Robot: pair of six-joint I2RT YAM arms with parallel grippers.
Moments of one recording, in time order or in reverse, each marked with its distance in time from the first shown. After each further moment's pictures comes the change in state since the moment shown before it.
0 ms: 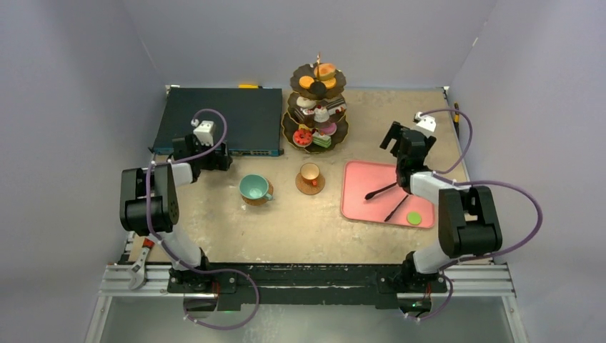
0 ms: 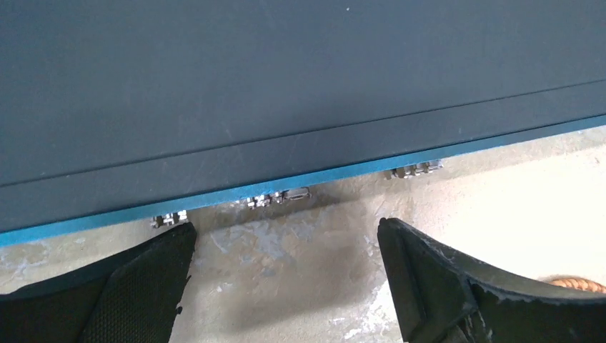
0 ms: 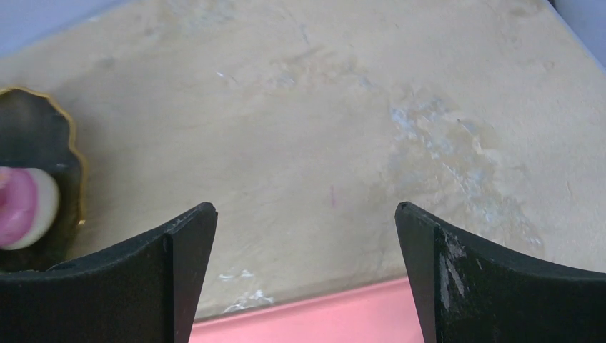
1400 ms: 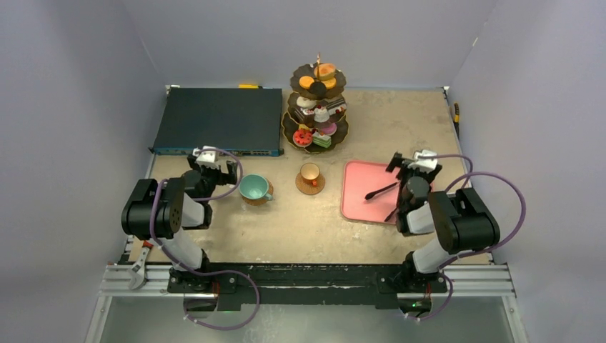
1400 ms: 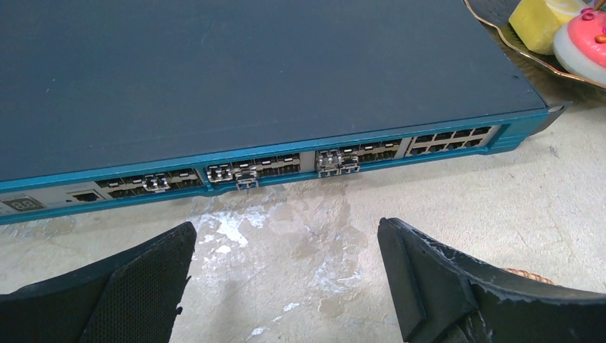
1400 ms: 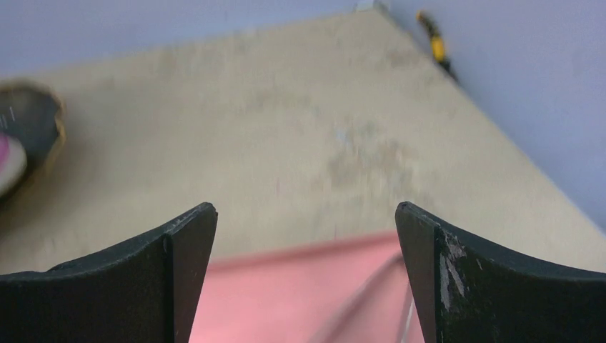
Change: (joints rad) left arm -0.116 -0.050 -0.553 1.061 -0.148 -0.101; right arm 0.009 0.055 -0.439 0.909 0.093 -0.262
